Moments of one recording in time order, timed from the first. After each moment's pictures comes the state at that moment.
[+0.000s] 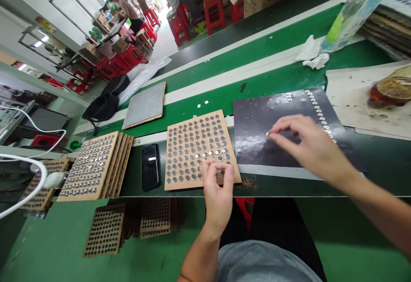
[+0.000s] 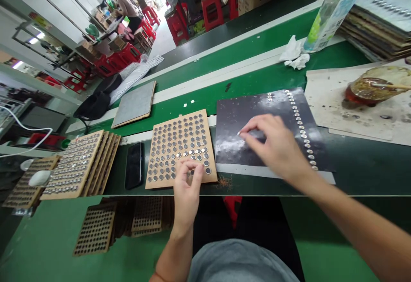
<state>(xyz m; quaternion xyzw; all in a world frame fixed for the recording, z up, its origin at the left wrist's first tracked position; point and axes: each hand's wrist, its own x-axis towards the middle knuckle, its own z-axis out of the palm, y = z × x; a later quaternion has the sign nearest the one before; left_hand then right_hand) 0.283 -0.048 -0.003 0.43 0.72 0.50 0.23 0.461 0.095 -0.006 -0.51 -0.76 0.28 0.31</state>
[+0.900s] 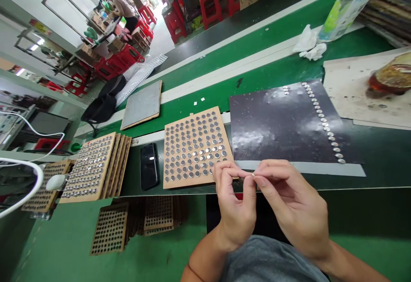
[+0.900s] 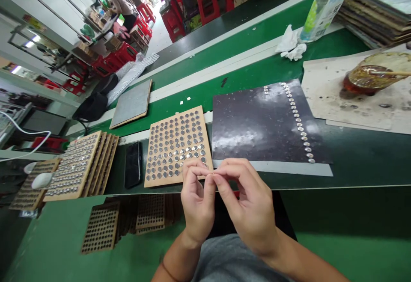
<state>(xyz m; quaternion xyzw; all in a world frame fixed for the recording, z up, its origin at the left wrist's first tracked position) 0.319 -0.054 0.003 0.50 0.62 0.56 0.23 0.423 -0.023 0.001 -0.39 -0.60 0.44 0.54</state>
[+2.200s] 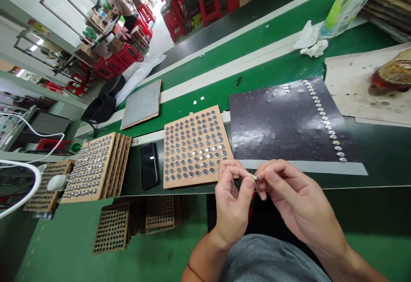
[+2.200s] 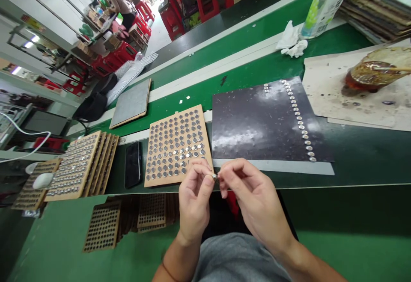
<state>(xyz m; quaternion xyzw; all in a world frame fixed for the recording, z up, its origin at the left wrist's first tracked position) 0.313 -0.054 0.004 0.44 0.56 0.59 0.39 0.432 -0.016 0.003 -0.33 -0.41 0.69 0.49</state>
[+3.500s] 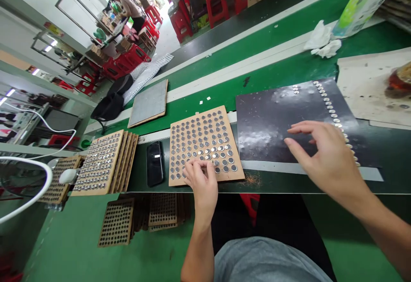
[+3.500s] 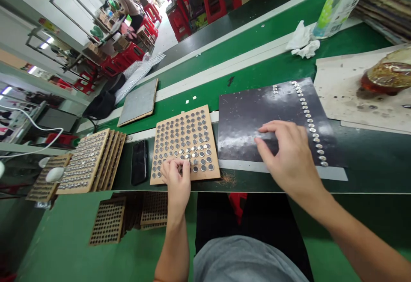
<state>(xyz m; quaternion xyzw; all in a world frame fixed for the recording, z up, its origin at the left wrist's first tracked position) 0.246 -0.056 -0.020 0.38 0.85 0.35 0.11 0.469 0.061 -0.037 -0.50 -0.74 0.17 0.41</state>
